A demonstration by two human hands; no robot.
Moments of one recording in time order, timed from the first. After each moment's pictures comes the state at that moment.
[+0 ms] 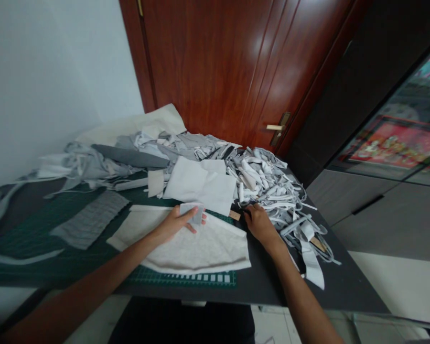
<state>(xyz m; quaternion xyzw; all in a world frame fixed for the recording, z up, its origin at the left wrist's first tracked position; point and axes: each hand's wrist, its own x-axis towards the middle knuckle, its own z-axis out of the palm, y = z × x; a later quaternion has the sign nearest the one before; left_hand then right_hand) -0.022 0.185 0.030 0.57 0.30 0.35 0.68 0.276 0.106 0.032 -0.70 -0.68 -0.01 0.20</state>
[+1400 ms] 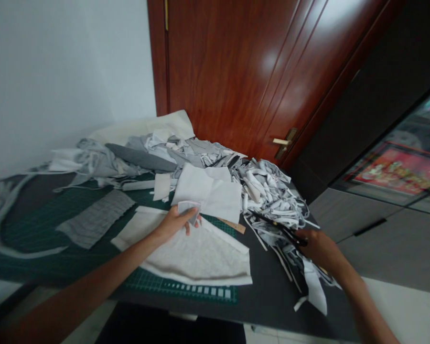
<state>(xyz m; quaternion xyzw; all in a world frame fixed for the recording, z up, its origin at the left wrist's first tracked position) -0.031 0.195 0.045 0.56 0.30 0.43 0.64 0.397 0.040 0.093 -0.77 -0.63 0.03 0.03</state>
